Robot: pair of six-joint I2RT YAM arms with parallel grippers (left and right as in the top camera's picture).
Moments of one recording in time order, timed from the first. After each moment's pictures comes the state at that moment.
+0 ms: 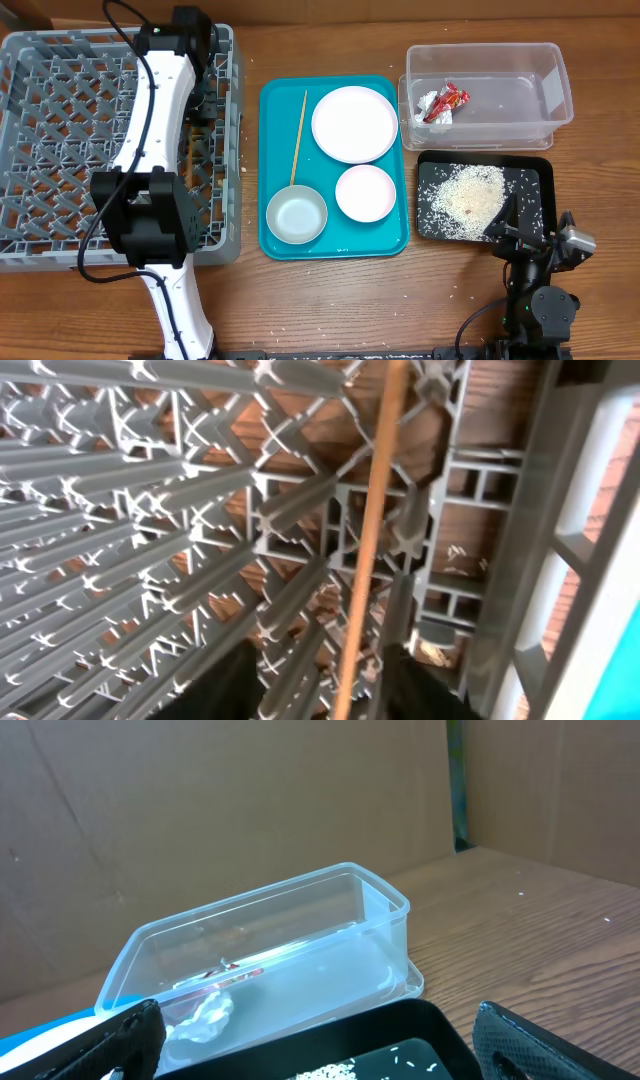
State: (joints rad) left arm -0.03 2.20 2.10 -1.40 -0.32 -0.10; right arm -0.03 0.01 0.02 -0.01 0.26 0.23
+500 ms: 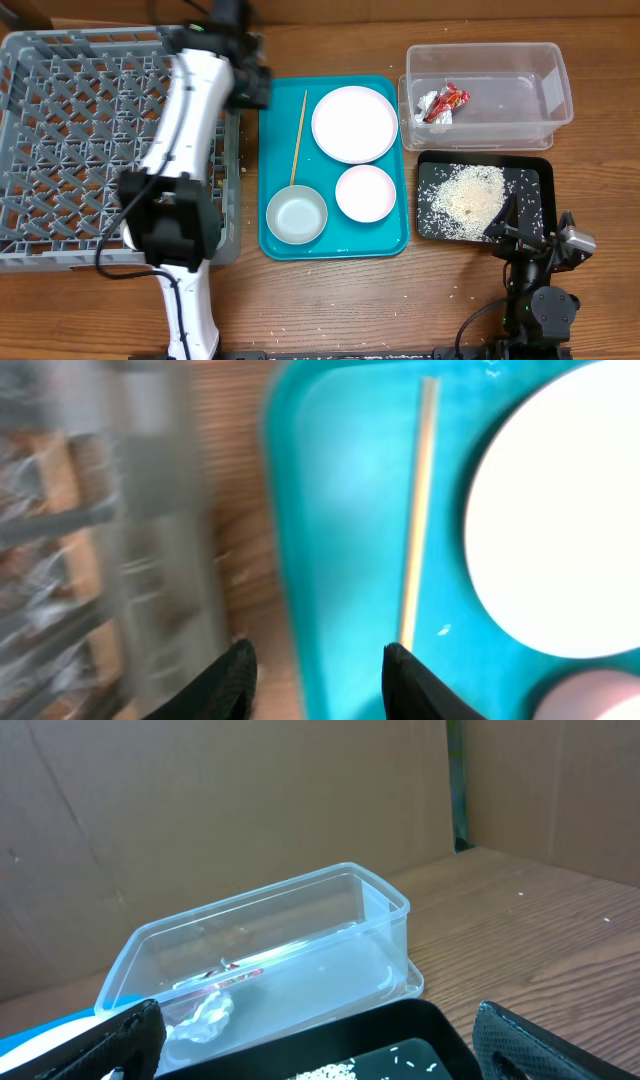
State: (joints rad) left arm -0.17 2.20 2.12 -1.22 0.04 -0.11; right arm -0.03 0.01 0.02 -0.01 0.26 0.23
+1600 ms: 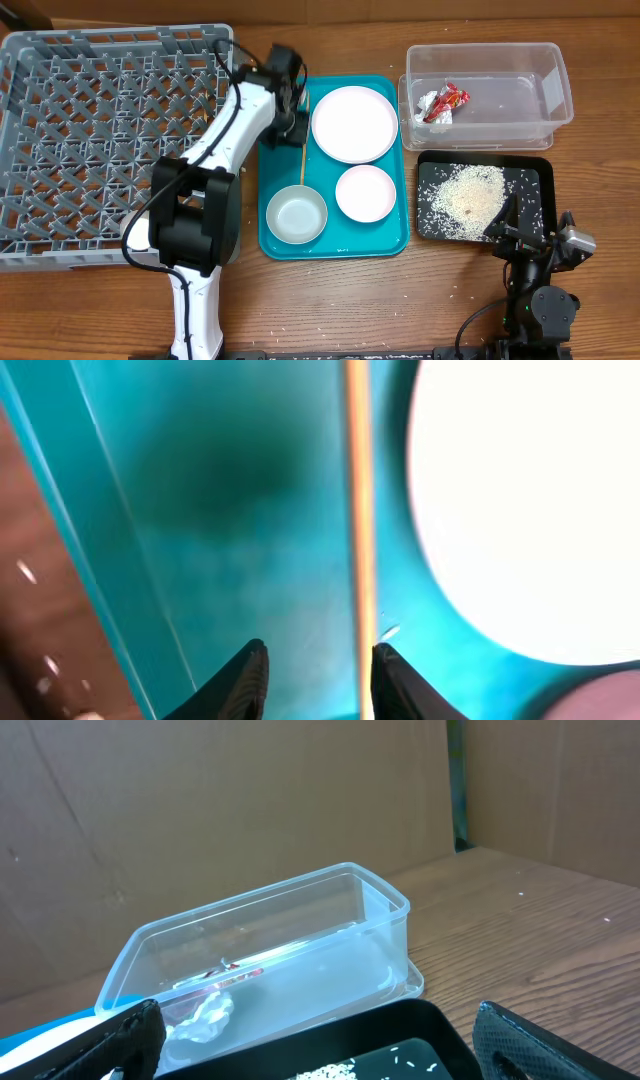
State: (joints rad) left arm -0.30 2.20 1.80 -1.00 0.08 -0.17; right arm -0.03 0.01 0.02 -0.01 0.26 0.23
